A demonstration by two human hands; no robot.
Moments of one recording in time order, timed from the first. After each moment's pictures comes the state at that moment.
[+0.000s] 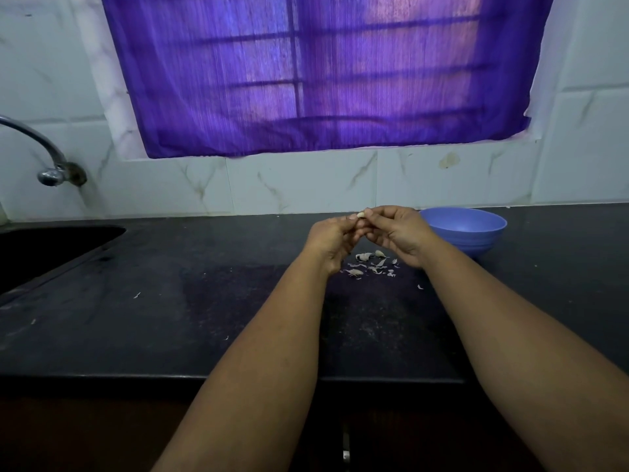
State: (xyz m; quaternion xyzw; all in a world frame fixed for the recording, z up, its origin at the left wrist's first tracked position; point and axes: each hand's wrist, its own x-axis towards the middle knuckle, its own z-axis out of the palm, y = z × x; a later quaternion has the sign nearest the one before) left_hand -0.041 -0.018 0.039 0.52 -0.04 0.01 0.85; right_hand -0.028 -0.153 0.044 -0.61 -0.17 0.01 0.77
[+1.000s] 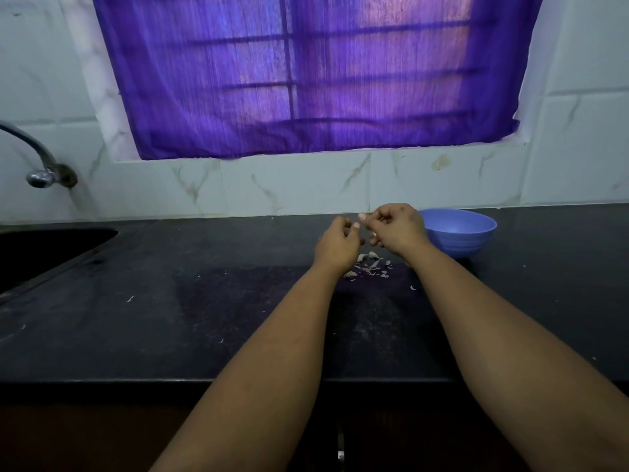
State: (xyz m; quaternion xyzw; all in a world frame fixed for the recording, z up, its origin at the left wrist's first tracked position) left_hand -0.046 -0.034 0.027 0.84 -0.06 0.17 0.52; right_hand -0.019 -0.156 0.042 -0.83 -0.10 -0.22 0.50
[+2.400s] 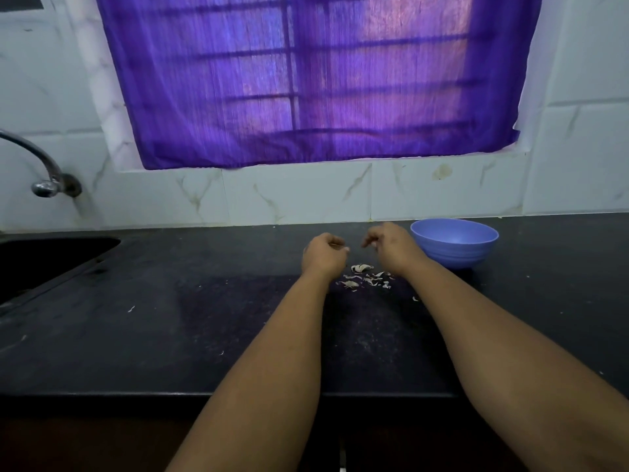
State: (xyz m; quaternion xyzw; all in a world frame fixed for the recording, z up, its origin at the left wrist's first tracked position) left_hand -0.029 -0.014 0.022 0.84 0.04 0.17 0.52; right_hand 0.008 -0.165 0.027 -0.93 -0.19 -0.22 0.23
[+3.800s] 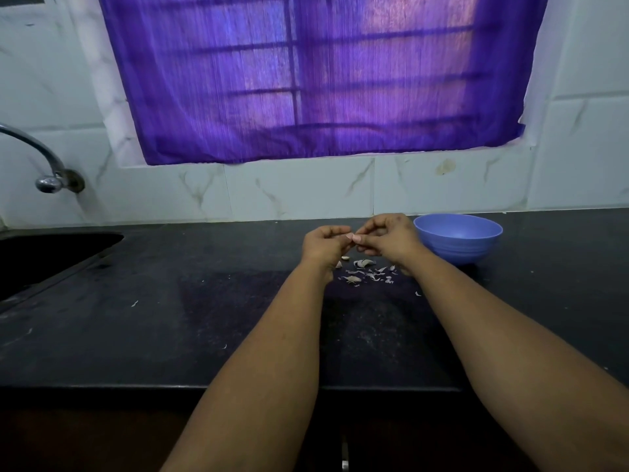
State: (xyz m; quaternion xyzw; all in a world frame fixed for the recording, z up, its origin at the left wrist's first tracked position) left_hand -0.030 -0.014 0.025 0.63 -0.01 0.11 0.77; right_hand -0.019 -0.149 0.037 -0.77 -0.14 -0.09 0.61
